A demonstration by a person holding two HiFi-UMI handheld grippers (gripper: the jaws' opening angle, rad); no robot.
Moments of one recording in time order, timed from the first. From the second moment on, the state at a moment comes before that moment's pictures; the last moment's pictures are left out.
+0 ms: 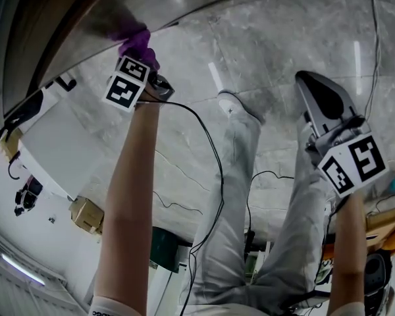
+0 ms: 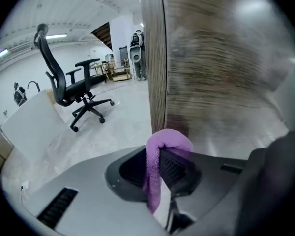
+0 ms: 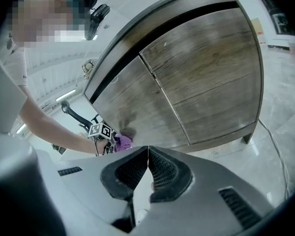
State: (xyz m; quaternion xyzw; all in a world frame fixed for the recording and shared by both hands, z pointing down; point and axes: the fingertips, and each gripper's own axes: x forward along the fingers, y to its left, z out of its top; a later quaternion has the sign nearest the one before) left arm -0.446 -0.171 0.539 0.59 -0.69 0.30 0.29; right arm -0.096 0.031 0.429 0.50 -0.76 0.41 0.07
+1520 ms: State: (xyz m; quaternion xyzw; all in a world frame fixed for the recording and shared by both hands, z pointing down) left arm -0.120 -0.149 0.654 0.77 -0.43 0.41 0.21; right arm 0.047 0.119 0.486 0.63 -0.64 0.44 0.02
